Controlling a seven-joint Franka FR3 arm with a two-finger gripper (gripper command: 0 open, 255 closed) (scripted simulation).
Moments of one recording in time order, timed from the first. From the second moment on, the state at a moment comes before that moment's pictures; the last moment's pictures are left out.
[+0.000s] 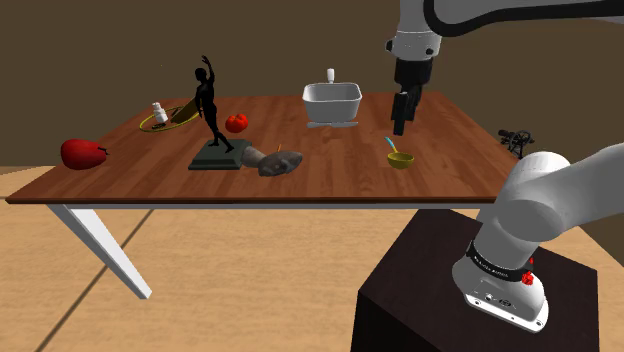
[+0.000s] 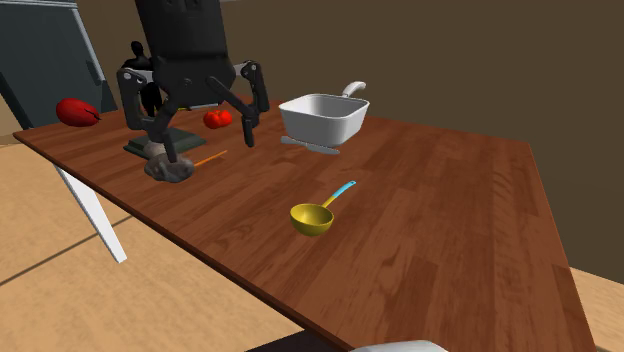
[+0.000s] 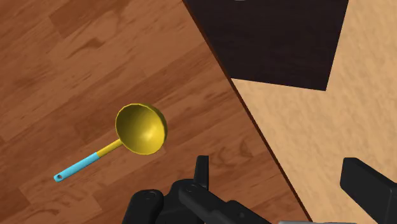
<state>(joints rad) -0.02 -0.81 0.06 -2.43 0.04 1.59 -0.12</state>
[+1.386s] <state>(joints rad) -0.33 -0.37 -0.13 -2.50 0.13 2.11 0.26</state>
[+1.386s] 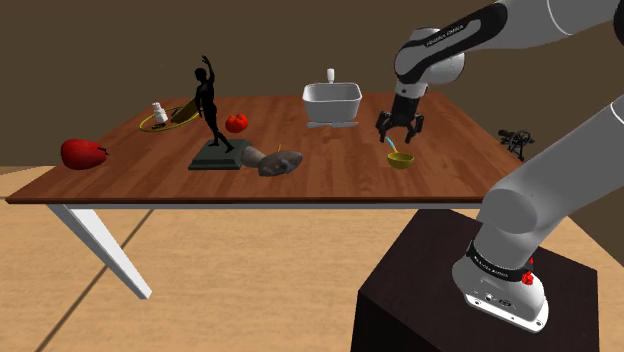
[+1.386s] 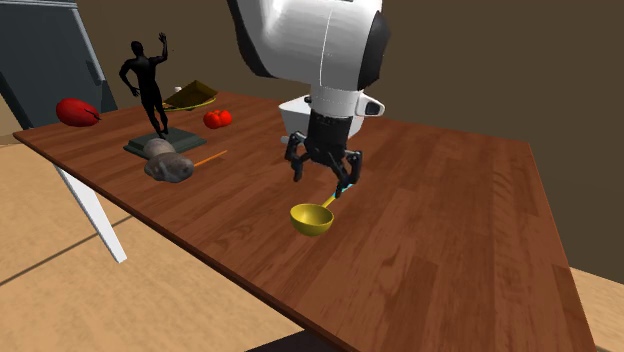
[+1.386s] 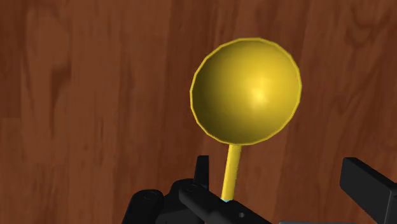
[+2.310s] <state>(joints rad) -0.35 -0.27 -0.16 -2.57 0.18 2.28 0.28</state>
